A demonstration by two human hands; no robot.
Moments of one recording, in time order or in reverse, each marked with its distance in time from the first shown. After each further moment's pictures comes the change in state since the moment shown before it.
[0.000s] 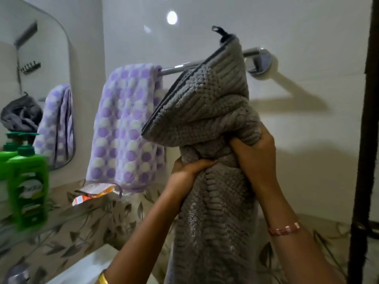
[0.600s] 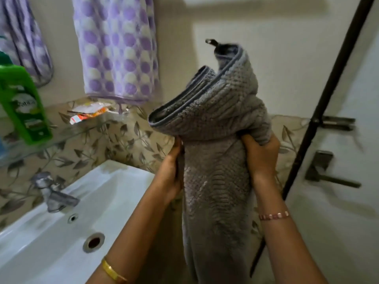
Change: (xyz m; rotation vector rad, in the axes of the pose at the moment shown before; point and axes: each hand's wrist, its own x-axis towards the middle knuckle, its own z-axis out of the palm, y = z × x) left_hand -0.153 -0.064 -0.072 -0.363 -0.106 -0.569; right_hand -0.176 -0.004 -0.034 -0.073 0.227 0.415
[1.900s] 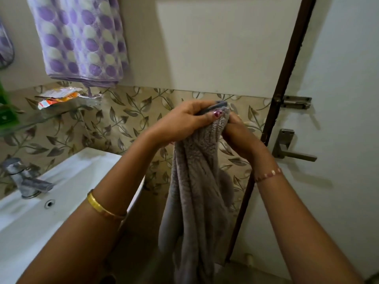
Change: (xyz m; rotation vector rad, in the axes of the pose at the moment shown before) left_hand -0.021 0.029 0.110 0.997 -0.465 0.348; right_hand 0.025 -0.010 -0.058 0.028 -0.813 0.153
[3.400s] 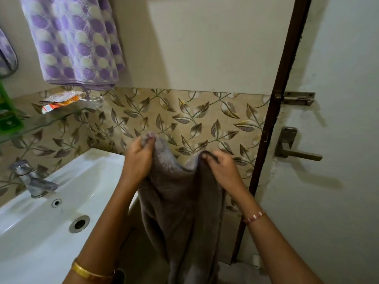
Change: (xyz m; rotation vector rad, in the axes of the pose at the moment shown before) left_hand -0.045 -0.065 0.024 -0.062 0.753 -0.309; right_hand -0.043 0.081 0.012 -0.197 0.258 0.127
